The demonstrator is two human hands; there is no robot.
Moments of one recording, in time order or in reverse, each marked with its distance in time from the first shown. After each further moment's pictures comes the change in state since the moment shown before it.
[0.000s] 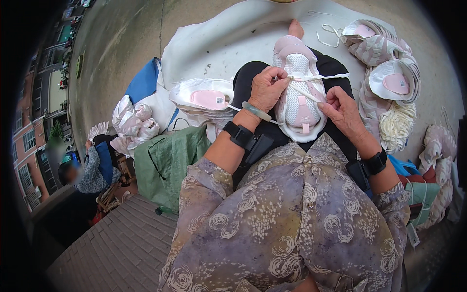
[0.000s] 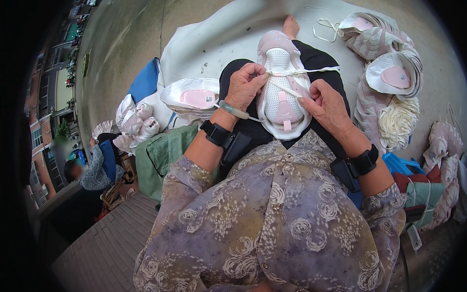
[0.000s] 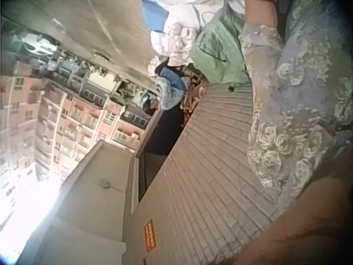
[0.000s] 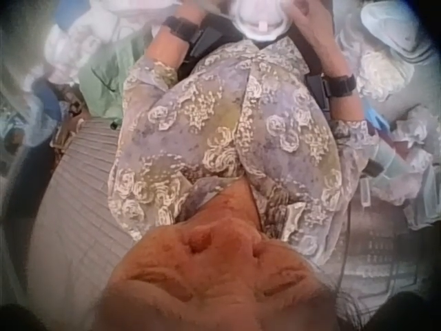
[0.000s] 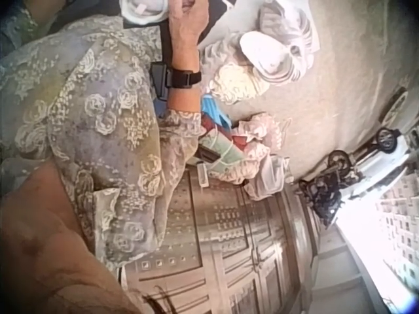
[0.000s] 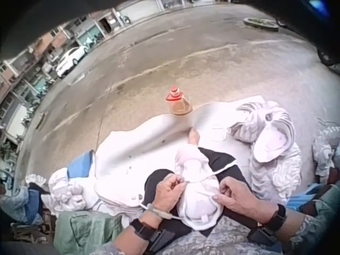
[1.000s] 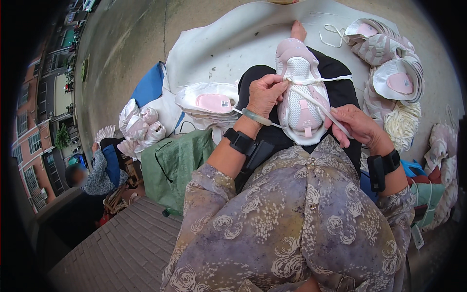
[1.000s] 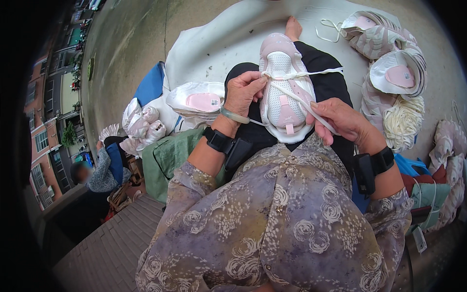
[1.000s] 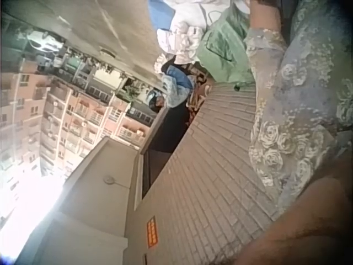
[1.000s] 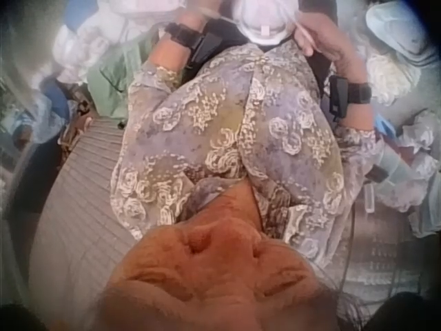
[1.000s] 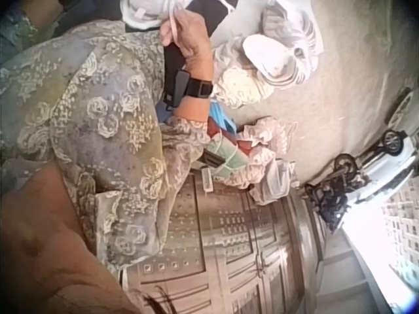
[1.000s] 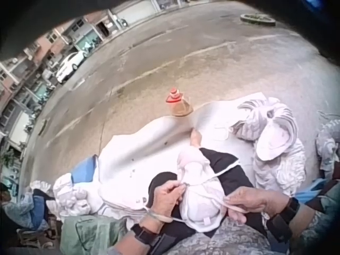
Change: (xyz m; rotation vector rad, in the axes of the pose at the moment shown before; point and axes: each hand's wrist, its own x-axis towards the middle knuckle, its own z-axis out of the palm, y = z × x) left_hand -0.010 0.013 -0.007 -0.234 0.051 -0.201; right_hand -0.004 -0.013 -0.027 0.789 -0.637 0.499
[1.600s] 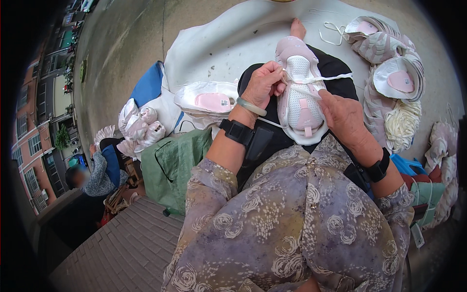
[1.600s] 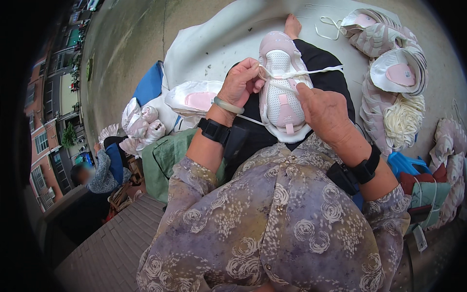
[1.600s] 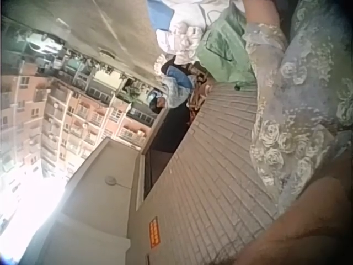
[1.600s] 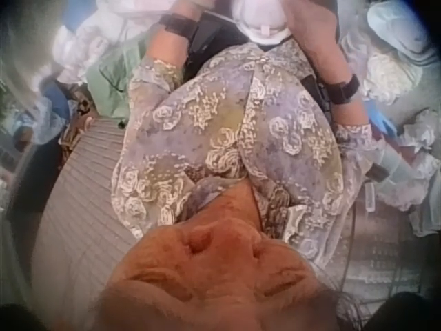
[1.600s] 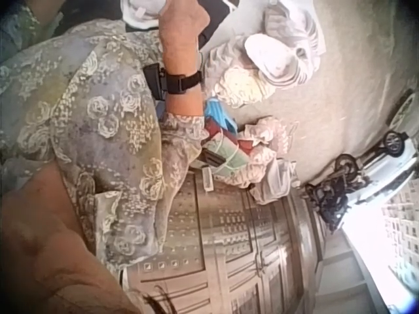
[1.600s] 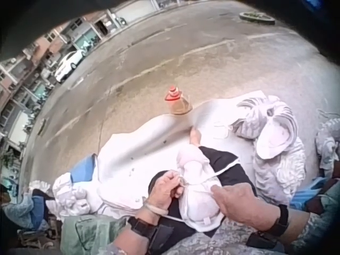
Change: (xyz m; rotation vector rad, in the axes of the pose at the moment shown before) left_hand 0.023 0.012 -0.009 -0.219 -0.262 -0.094; right_hand 0.025 0.003 0.035 -1.515 0.710 -0.665
